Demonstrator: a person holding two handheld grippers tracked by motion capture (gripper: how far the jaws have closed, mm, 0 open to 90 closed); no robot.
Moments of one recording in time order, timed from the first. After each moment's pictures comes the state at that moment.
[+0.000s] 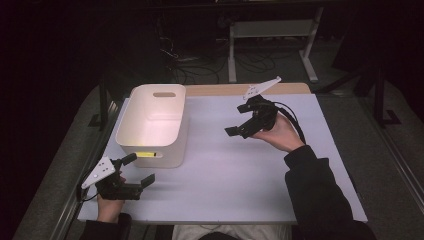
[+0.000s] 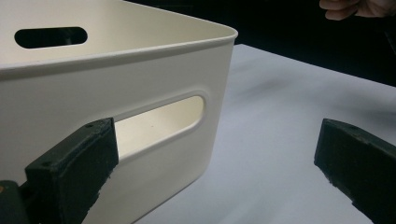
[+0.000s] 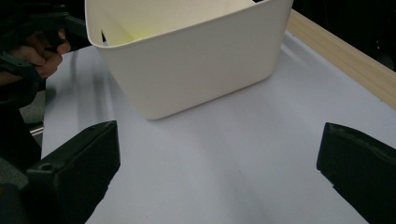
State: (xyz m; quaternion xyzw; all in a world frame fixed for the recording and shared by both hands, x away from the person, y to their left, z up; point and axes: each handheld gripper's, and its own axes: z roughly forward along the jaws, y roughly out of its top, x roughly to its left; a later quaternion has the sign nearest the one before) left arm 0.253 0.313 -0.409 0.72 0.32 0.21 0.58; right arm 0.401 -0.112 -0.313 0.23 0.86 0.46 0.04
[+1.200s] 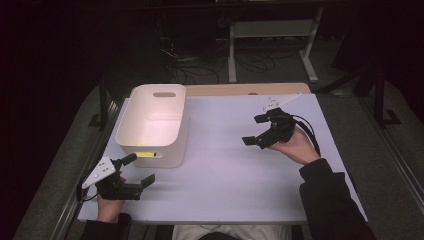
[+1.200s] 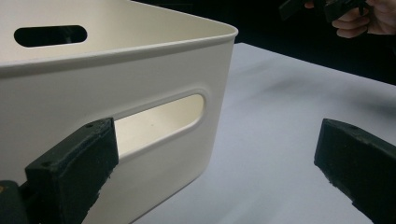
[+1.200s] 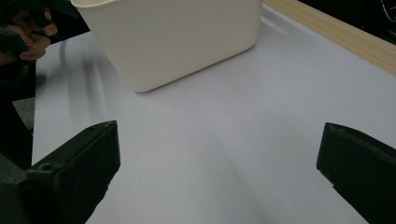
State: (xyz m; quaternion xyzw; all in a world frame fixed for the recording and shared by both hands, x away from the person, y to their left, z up) left arm 0.253 0.313 -0.410 0.72 0.32 0.21 0.57; right arm 0.384 -0.157 -0.344 0.26 0.85 0.46 0.05
